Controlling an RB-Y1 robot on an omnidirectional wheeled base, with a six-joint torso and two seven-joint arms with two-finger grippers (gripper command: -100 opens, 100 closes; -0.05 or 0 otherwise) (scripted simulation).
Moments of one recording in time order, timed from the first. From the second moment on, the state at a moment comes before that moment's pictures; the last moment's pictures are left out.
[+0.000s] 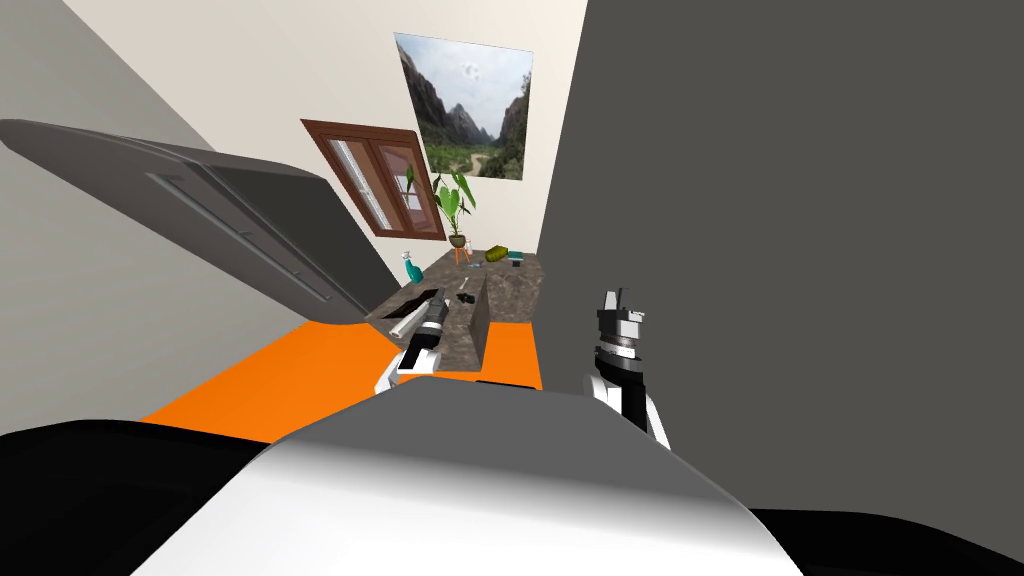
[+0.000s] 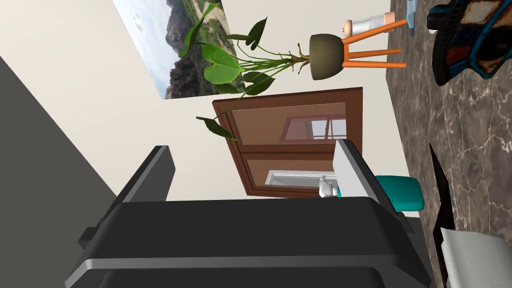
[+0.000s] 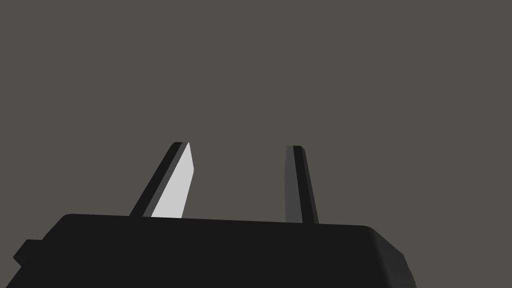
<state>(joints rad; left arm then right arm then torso) 0.30 0.14 0.09 -1.81 0.01 -0.31 -0.01 0.48 -0.04 -0.06 -2.26 0.03 -0.50 -0.03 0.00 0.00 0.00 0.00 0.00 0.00</state>
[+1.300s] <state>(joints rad) 0.23 0.12 0.10 -1.53 -0.06 -0.28 -0.11 0.48 -0.04 -0.06 -2.26 0.03 -0.50 -0.03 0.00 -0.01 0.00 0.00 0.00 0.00</state>
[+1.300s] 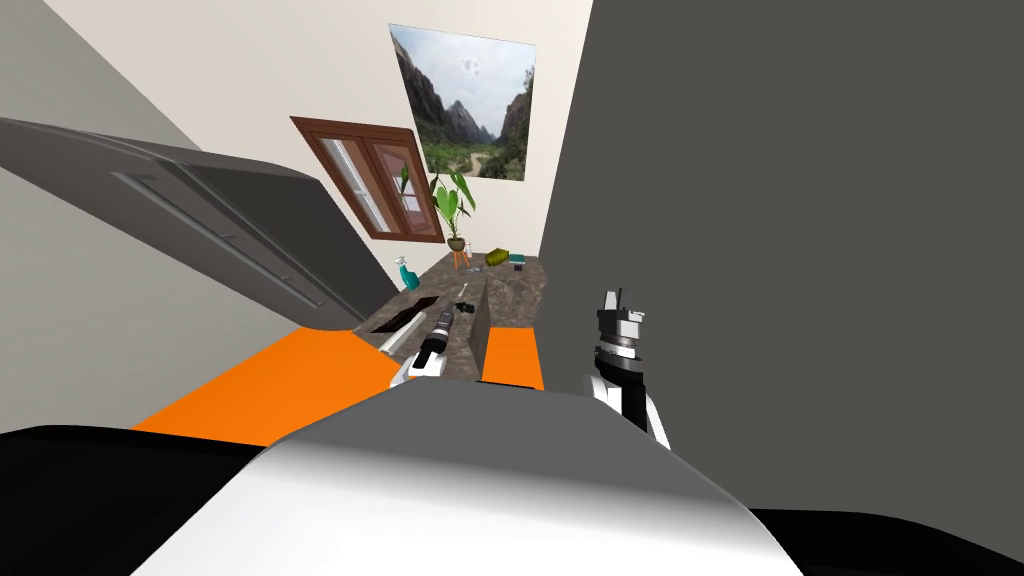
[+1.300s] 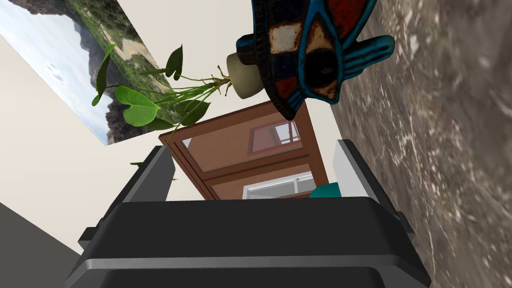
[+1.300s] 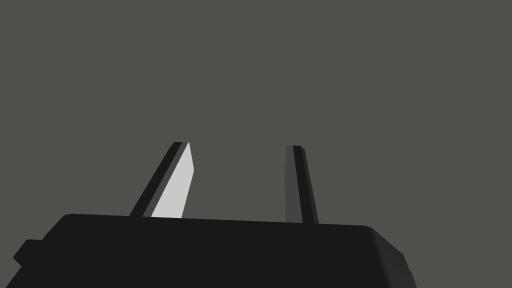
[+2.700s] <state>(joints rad) 0.17 0.13 0.09 -1.49 -0.05 -0.21 -0.10 0.48 -0.04 -0.06 -2.26 0.03 -0.50 -0.03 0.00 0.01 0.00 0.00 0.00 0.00</state>
